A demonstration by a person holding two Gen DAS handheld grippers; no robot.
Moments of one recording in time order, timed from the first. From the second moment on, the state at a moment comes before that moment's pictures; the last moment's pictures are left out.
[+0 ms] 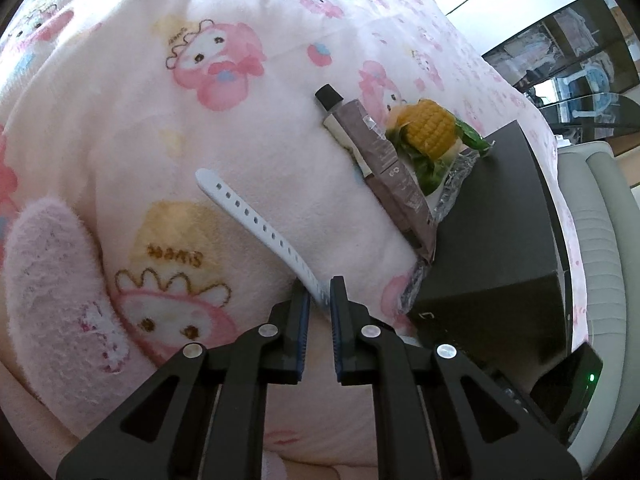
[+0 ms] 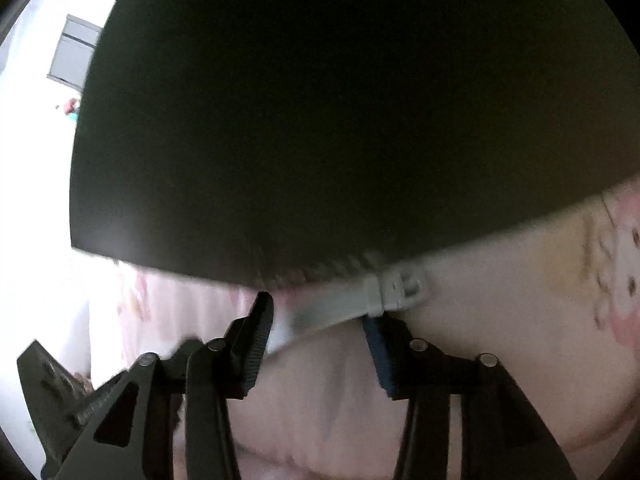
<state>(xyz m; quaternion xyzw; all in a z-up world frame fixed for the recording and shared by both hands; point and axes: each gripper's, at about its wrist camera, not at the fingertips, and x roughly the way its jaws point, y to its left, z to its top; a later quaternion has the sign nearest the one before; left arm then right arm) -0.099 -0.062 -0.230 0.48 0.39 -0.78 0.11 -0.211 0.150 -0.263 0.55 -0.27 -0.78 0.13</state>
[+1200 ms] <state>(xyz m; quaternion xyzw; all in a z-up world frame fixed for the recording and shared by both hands) -0.248 0.082 -0.094 0.48 0.25 -0.84 -0.10 -0.259 0.272 -0.076 0.38 -0.14 -0.90 0.17</state>
